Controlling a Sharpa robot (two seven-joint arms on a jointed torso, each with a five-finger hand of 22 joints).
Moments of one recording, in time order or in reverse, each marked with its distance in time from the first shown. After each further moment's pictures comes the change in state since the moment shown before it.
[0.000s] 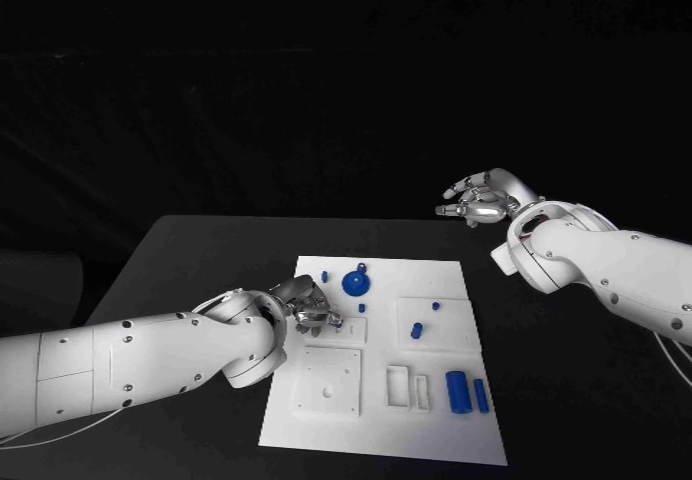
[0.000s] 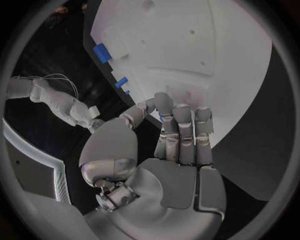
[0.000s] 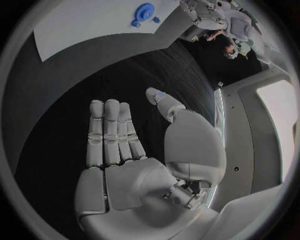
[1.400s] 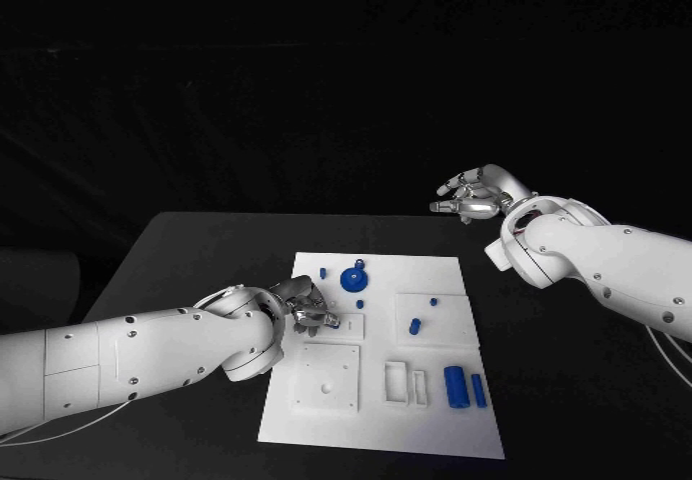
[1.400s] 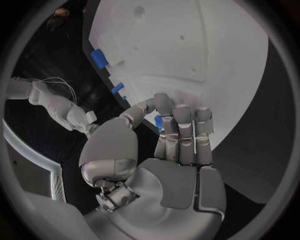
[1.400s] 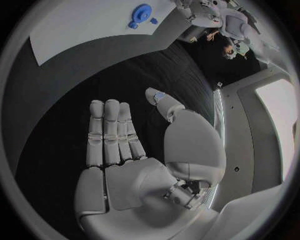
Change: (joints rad) left arm -0.008 0.023 0.001 -0.048 0.007 0.068 0.006; left_hand 0.012 -0.006 -0.004 0.004 -0.020 0.003 -0.003 -0.007 0.005 0.000 0.000 0.014 0.000 0.002 0.002 0.012 -0.010 0.000 0.000 0.000 0.008 0.000; right arm 0.000 0.009 0.000 0.001 0.001 0.009 -0.002; right_hand 0.002 0.006 -0.006 0.006 0.023 -0.003 0.002 0.000 0.000 -0.003 -0.004 0.012 -0.017 -0.003 0.003 0.008 -0.007 0.003 0.003 0.003 -0.008 0.007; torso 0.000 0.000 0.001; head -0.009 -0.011
